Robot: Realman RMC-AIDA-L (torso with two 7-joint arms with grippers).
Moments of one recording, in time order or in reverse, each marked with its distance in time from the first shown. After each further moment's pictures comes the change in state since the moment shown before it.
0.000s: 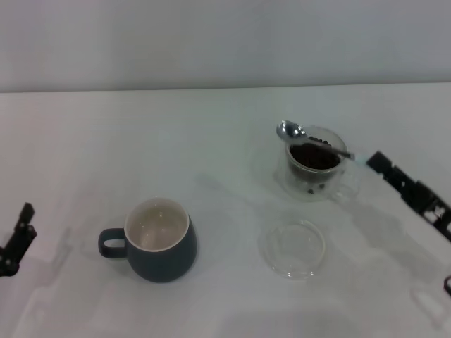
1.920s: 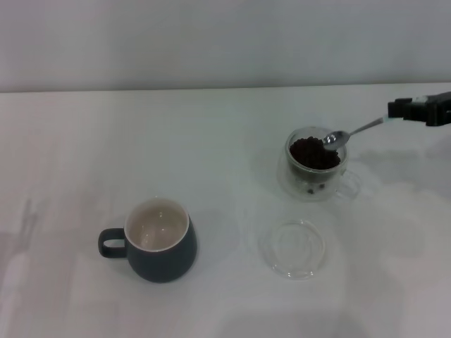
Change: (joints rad) left arm -0.073 -0.007 -0.001 0.065 -0.303 -0.144 -0.111; right arm 0.084 0.003 -0.360 -1.347 -0.595 0.237 1.014
